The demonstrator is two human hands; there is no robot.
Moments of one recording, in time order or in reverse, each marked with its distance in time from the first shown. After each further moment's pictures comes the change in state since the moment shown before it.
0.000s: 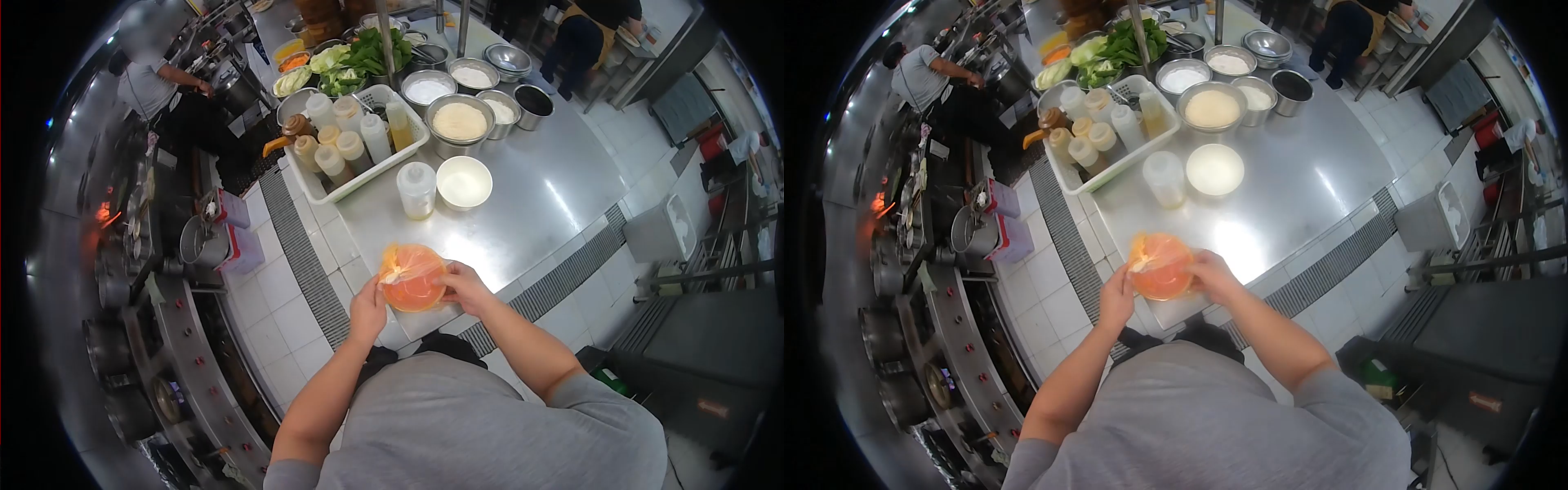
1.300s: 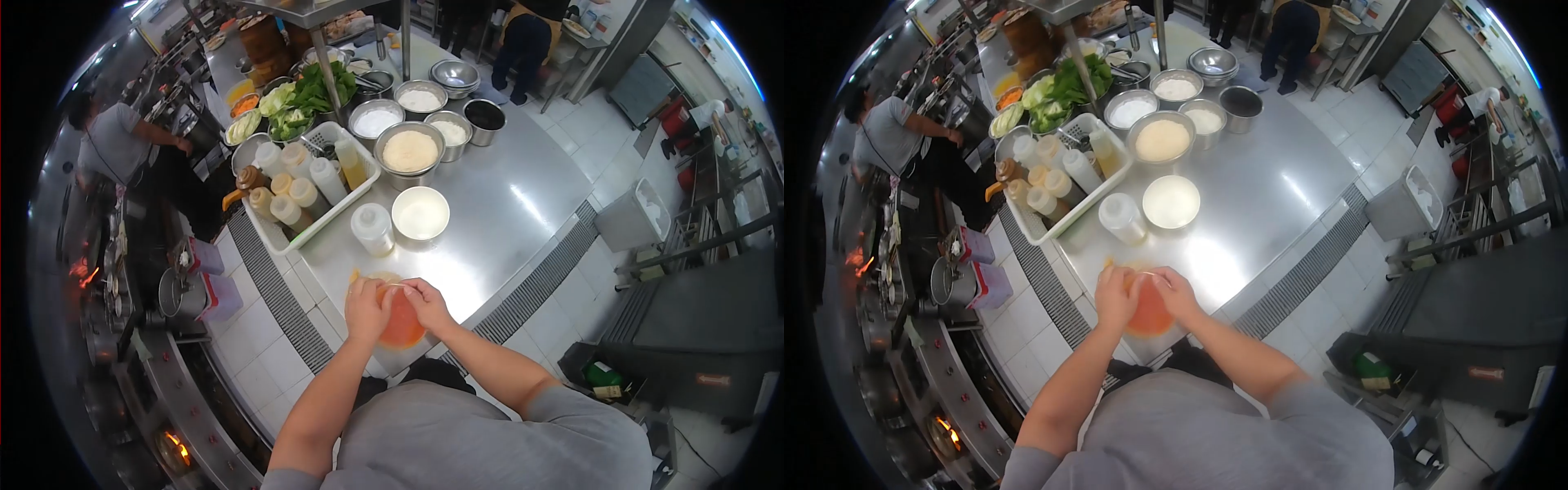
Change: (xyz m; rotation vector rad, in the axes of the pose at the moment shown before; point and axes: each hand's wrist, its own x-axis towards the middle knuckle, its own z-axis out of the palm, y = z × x) left_hand 0.067 0.055 0.050 0.217 0.089 0.437; right_hand 0.054 0.035 -0.007 -0.158 0.161 -0.604
